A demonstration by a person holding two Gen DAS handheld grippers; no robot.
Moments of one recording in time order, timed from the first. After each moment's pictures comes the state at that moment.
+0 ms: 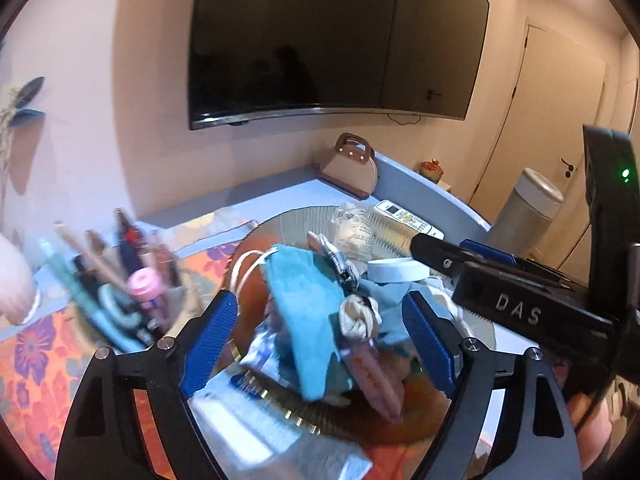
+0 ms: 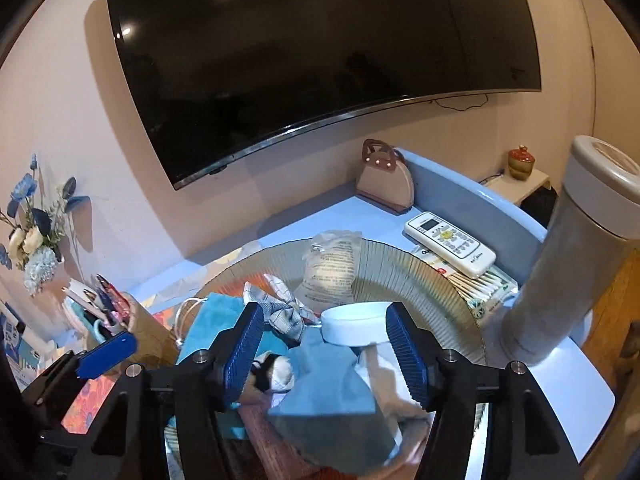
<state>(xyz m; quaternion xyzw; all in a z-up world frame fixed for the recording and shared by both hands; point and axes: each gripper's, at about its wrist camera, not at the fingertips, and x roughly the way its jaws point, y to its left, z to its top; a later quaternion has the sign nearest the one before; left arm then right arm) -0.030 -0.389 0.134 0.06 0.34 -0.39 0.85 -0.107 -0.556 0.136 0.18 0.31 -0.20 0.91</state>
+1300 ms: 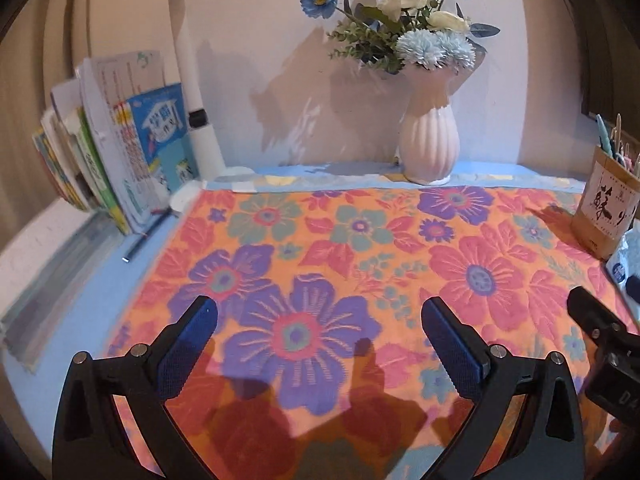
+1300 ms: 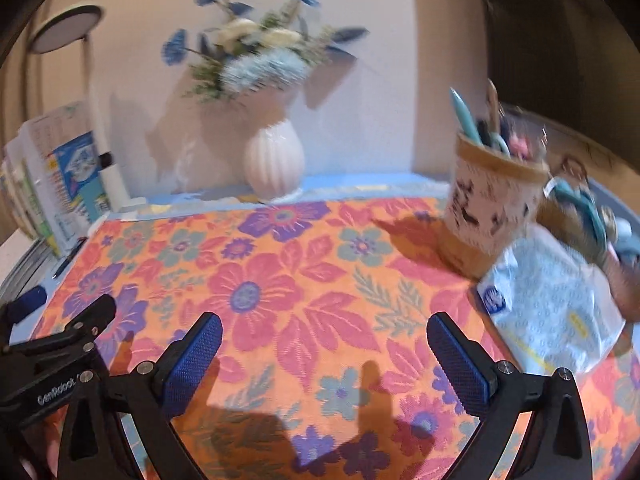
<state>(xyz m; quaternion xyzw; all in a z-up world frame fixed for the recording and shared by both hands) -0.053 -0.011 0.039 0.04 0.31 0.03 0.95 -0.081 -0.202 0.046 0.03 0.31 -0.05 0.95</state>
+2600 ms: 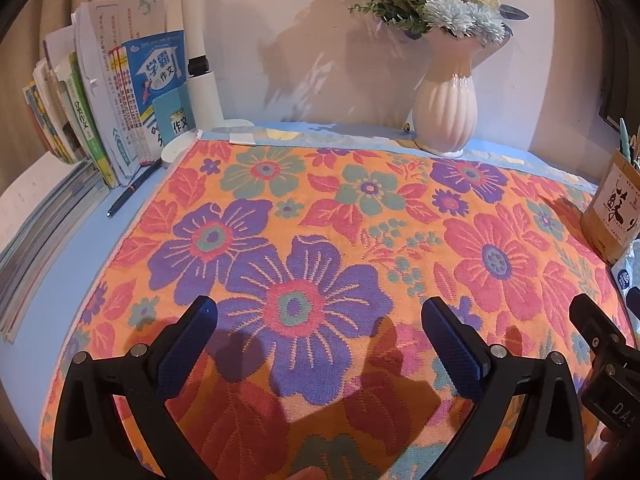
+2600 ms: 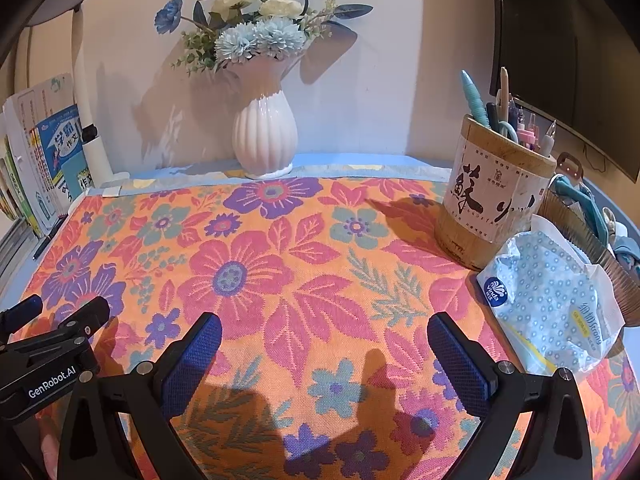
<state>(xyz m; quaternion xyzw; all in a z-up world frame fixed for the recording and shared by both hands) -0.035 0.005 0.024 0.00 0.38 0.03 0.93 -0.066 -0.198 0.033 0.00 0.35 -0.07 0.93</state>
